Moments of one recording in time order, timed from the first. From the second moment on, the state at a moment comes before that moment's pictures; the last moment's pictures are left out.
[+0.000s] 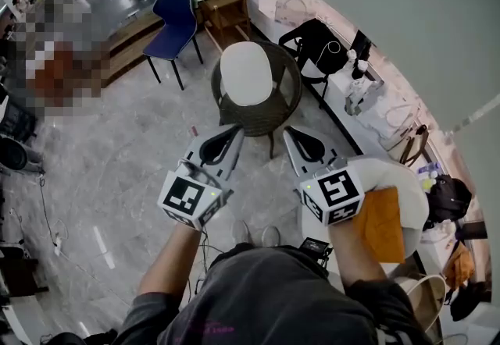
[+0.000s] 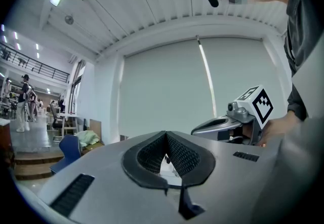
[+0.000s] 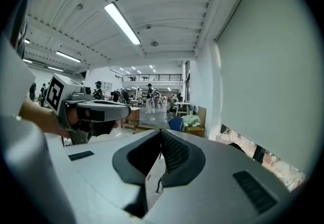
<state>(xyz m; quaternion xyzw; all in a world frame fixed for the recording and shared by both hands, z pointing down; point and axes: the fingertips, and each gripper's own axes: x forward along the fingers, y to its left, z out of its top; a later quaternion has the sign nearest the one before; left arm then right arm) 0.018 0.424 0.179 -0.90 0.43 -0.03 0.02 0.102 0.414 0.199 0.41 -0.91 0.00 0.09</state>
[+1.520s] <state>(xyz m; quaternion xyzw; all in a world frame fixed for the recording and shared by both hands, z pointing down) 0.026 0.361 0.202 -0.89 0.45 -0.03 0.01 0.121 0.351 0.221 0.39 -0.91 0.01 0.10</state>
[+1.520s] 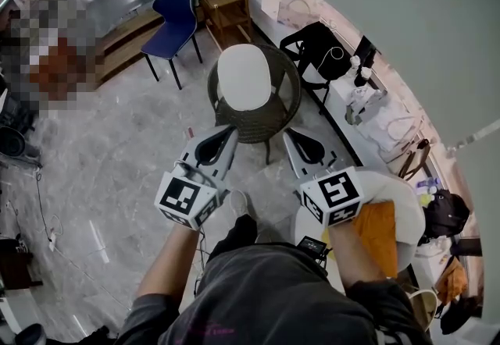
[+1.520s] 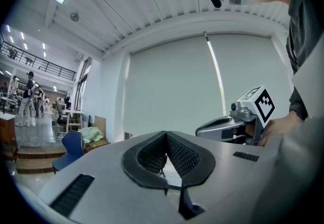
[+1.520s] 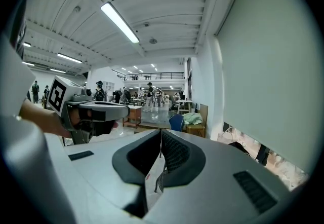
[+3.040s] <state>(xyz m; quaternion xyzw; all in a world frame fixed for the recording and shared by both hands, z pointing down) -0.101 0.095 0.275 -0.90 0.42 -0.06 -0.06 0.012 0.100 0.286 0.44 -0.88 0.07 0.15</state>
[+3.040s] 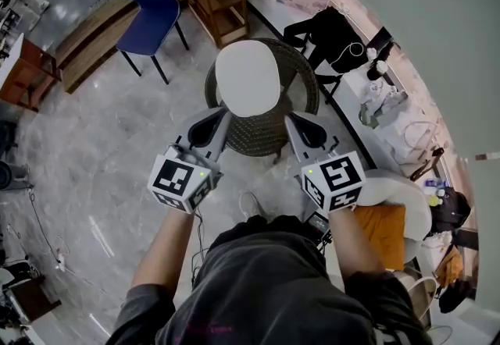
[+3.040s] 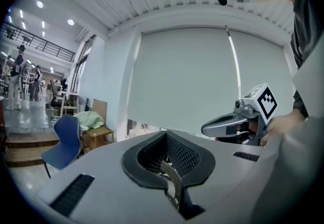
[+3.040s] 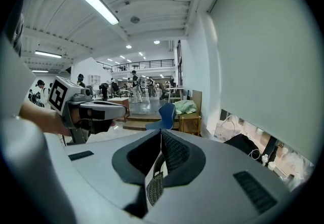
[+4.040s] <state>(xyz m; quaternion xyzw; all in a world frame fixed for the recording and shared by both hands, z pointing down) -0.128 -0.018 0.330 -0.89 0.44 -0.07 -0.11 -0.012 -0.016 0.337 0.42 -0.89 0.10 0.17</state>
